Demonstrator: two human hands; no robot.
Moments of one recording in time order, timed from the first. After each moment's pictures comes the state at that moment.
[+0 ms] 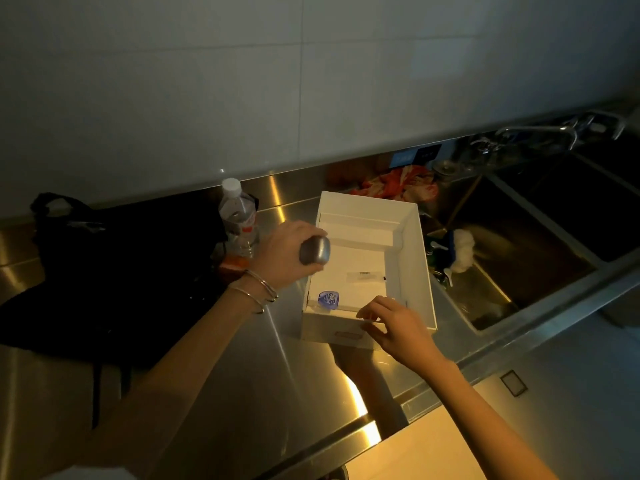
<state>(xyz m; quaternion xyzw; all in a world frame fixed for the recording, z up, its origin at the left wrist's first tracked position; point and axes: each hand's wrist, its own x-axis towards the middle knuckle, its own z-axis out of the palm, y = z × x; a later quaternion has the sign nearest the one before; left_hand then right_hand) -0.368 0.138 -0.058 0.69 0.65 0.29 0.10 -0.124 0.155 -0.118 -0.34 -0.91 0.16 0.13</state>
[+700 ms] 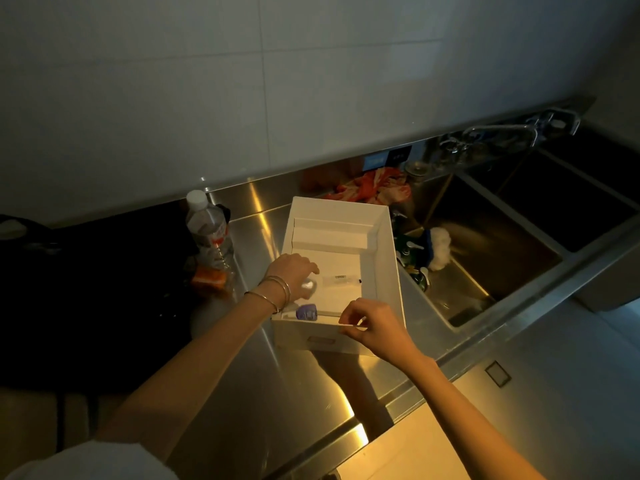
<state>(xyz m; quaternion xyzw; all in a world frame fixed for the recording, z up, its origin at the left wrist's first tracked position) -0.329 0.193 -0.113 0.74 0.66 -0.01 0.09 -0.119 0.167 -0.112 -0.39 -0.86 0.29 0.13</state>
